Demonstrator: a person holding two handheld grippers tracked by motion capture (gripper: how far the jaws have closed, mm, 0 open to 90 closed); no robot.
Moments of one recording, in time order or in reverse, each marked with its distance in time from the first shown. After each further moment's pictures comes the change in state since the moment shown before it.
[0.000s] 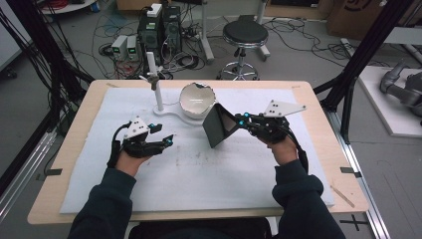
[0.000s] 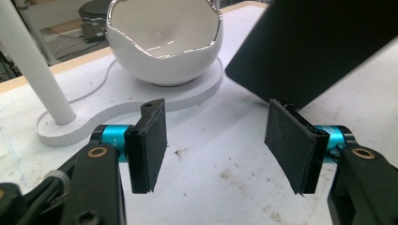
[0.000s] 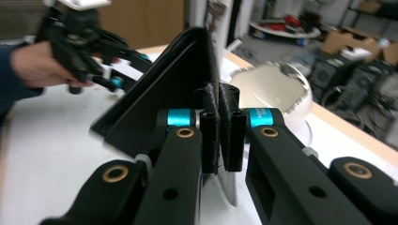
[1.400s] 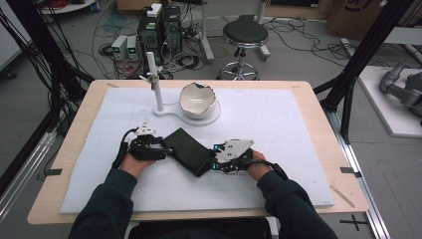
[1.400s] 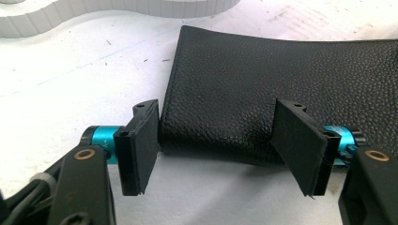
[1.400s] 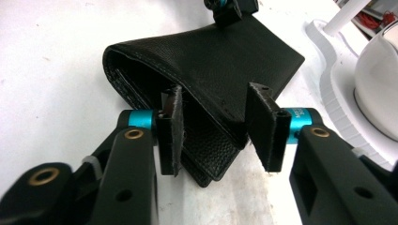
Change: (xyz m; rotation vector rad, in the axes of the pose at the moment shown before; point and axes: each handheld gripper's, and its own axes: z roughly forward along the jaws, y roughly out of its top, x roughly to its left) left arm 0.015 -0.035 0.028 0.259 -0.021 -0.151; right arm 0.049 -0.074 0.083 0.181 0.261 -0.462
